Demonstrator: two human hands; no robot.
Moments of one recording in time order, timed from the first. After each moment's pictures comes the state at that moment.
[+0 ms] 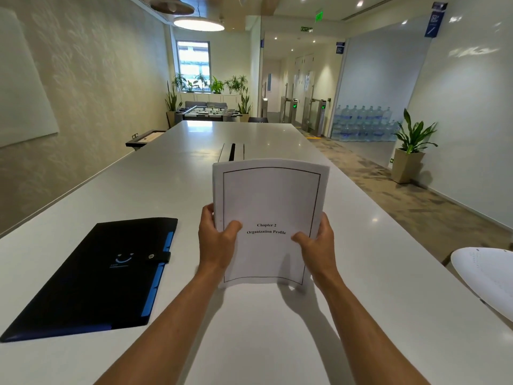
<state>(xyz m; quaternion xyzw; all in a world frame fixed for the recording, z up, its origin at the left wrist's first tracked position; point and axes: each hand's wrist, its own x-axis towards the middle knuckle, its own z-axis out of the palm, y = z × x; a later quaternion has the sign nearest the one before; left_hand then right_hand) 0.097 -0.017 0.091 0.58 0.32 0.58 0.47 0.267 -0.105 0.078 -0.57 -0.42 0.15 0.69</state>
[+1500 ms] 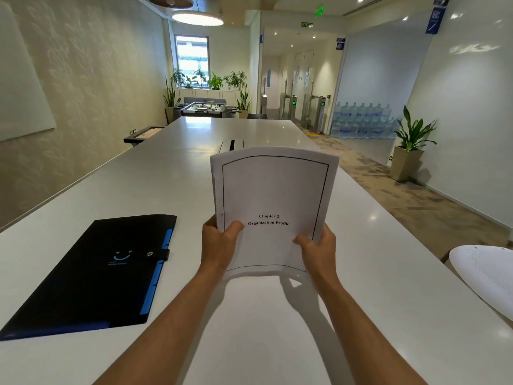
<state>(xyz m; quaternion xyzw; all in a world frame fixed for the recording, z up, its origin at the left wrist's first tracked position) 0.101 -0.010 0.077 0.56 0.32 0.55 0.53 0.269 -0.101 0.060 -0.60 -0.37 0.16 0.69</state>
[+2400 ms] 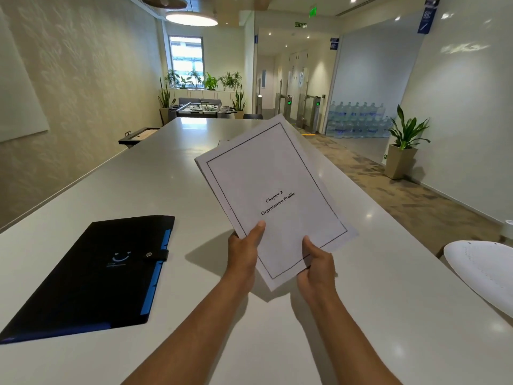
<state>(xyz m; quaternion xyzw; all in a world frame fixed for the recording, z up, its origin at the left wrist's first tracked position) 0.143 -0.040 0.062 0.41 0.27 0.52 0.69 0.252 -0.109 0.041 -0.35 -0.11 0.38 0.85</state>
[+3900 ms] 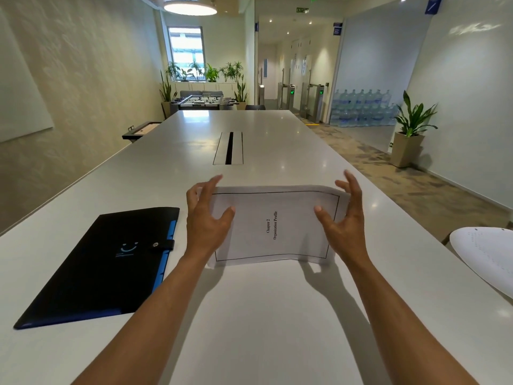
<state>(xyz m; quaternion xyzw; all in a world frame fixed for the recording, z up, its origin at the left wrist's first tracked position) 0.073 0.009 0.084 0.73 0.33 0.55 0.23 0.306 -0.131 0.083 -0.59 -0.50 -0.06 0.63</state>
